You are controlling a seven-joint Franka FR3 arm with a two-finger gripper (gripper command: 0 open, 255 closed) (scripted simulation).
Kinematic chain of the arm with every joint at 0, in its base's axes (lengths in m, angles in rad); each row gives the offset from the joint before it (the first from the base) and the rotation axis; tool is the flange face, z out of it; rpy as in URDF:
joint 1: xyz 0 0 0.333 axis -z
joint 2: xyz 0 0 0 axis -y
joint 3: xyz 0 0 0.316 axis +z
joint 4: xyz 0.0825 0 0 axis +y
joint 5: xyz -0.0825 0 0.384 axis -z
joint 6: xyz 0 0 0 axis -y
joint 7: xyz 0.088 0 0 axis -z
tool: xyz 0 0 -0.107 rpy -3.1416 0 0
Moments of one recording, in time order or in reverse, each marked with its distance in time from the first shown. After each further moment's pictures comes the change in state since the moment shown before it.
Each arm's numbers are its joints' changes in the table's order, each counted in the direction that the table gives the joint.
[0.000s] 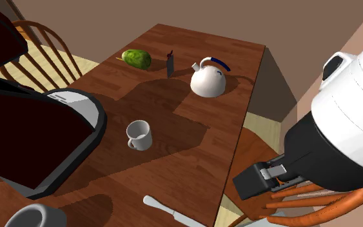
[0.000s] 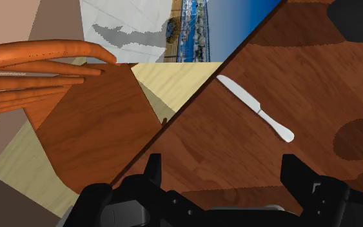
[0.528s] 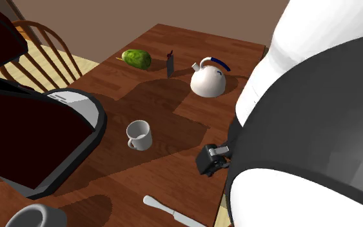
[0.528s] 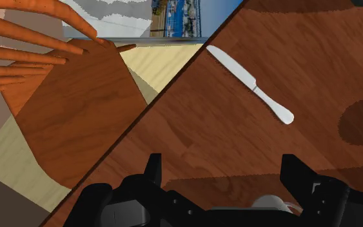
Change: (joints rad) arm -0.022 -0.155 0.047 0.015 -0.032 0.180 0.042
